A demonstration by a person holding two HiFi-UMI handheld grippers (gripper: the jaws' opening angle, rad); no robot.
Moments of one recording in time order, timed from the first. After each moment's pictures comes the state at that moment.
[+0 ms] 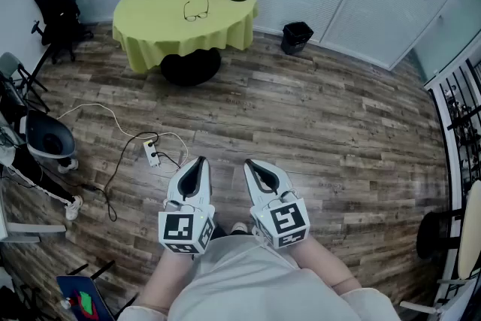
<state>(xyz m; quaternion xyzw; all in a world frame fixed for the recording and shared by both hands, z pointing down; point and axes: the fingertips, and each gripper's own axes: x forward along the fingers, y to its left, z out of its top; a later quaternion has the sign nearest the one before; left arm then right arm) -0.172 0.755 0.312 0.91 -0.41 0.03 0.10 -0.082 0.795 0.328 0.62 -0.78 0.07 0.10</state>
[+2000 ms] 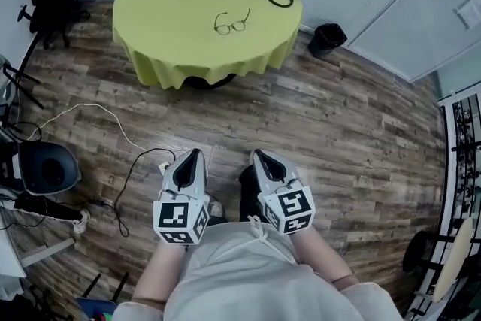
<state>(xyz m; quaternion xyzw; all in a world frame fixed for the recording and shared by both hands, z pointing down) -0.213 0.327 0.370 0.88 -0.43 0.10 0.18 -0.084 0.371 0.392 0.61 -0.76 0.17 0.15</state>
